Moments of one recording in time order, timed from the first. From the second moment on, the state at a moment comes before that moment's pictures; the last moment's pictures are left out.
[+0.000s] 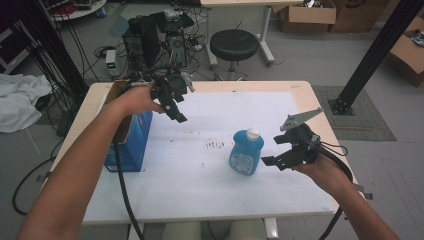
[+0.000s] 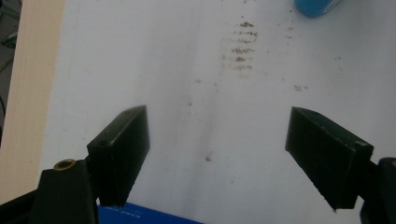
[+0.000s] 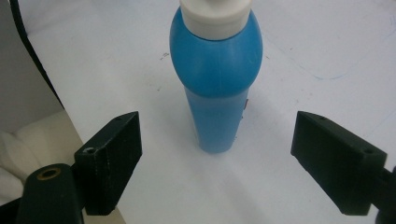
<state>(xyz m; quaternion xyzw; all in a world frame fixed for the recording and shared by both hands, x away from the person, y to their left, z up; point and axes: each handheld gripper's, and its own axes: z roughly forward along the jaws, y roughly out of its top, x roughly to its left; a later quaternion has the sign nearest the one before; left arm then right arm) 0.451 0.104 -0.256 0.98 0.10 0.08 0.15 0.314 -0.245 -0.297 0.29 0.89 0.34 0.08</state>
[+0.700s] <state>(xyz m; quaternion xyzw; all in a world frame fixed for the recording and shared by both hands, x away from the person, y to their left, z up) 0.453 0.102 -0.259 0.98 0.10 0.08 0.15 0.316 -0.252 -0.327 0.28 0.87 0.38 0.09</state>
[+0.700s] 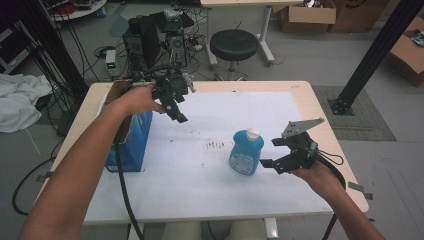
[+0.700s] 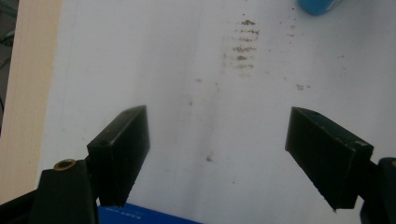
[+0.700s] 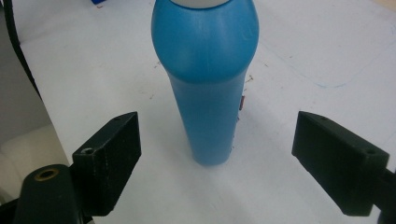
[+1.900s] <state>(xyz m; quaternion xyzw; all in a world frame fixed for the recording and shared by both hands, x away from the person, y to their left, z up) 0.455 0.104 -0.262 0.98 0.10 0.08 0.14 0.330 -0.231 -0.361 0.27 0.85 0.44 0.09</state>
